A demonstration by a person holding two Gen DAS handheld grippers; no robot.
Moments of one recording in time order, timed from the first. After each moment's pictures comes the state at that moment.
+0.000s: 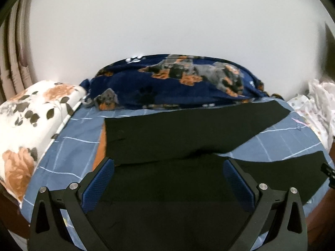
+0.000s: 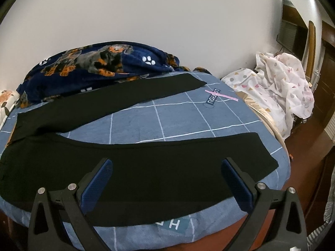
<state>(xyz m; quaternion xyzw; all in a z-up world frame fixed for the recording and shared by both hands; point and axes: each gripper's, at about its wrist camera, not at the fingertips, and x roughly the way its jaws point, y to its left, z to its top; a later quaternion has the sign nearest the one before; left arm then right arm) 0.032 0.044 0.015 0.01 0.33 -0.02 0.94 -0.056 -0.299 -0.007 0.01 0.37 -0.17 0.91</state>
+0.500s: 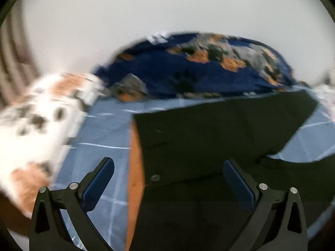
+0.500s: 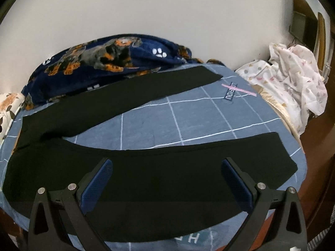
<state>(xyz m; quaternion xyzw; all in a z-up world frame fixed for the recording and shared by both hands) 0.131 0.127 -0.009 0.03 0.42 -0.01 0.91 -0.013 -0.296 -0.021 0.04 0.40 -0.12 0.91</state>
